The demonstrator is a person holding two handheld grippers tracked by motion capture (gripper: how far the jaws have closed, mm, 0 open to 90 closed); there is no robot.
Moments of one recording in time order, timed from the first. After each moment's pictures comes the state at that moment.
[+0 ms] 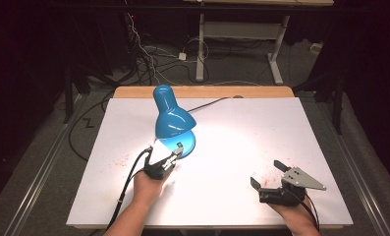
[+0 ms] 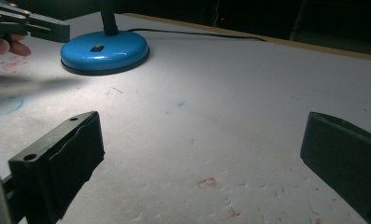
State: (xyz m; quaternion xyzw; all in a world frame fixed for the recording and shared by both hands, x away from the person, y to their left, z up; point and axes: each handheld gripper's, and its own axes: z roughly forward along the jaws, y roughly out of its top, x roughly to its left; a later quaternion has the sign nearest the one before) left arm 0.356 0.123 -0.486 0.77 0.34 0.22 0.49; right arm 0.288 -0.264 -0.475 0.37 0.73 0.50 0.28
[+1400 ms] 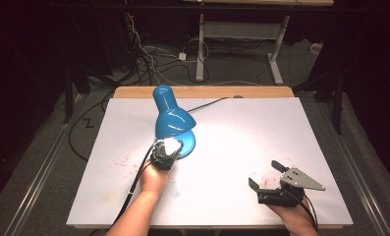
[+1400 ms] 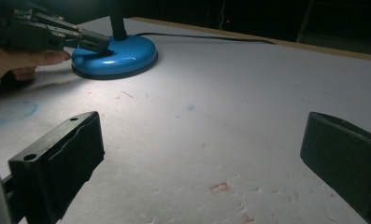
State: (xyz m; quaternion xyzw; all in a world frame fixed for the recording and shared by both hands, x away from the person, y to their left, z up) left arm 0.385 0.105 -0.491 0.79 0.38 0.29 0.39; right arm 0.286 -0.260 -0.474 0.37 0.73 0.51 0.27
